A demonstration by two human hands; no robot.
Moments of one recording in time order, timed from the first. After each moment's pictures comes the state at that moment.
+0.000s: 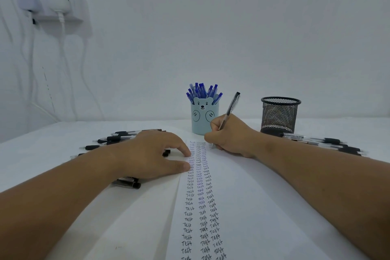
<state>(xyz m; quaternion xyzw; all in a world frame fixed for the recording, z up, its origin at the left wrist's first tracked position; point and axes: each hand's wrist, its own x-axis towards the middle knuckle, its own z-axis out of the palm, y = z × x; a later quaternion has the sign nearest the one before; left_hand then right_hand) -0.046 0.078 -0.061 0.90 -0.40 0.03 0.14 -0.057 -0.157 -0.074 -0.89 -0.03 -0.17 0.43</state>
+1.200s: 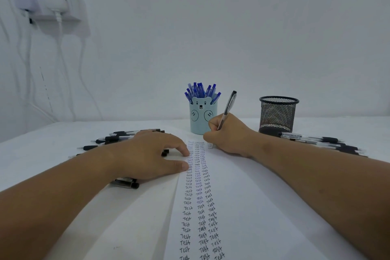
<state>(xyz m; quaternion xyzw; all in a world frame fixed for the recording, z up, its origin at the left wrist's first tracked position) -0.047 0.079 -0.061 0.91 -0.39 0.02 0.13 -0.056 -0.160 -0.076 -0.90 -0.06 -0.19 0.38</state>
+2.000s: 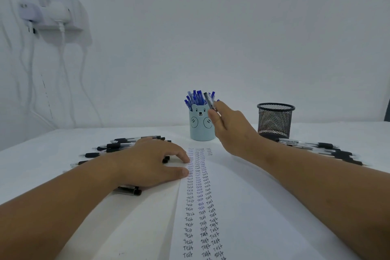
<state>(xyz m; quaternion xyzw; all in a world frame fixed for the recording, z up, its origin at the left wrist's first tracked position) -0.054 0.078 -0.058 0.92 -0.38 0.02 0.13 -0.069 -0.157 -0.062 -0.88 -0.12 -0.36 0.28</state>
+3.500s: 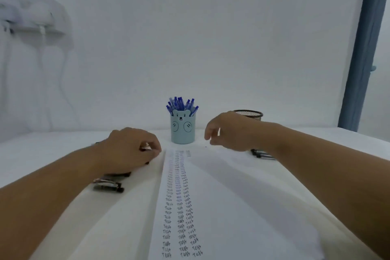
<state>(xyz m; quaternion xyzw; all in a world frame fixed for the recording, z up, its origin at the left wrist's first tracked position) -0.048 0.079 -0.045 0.91 -0.36 0.12 0.17 -0.133 -0.195 -0.010 -0.99 -0.06 -0.12 0.04</state>
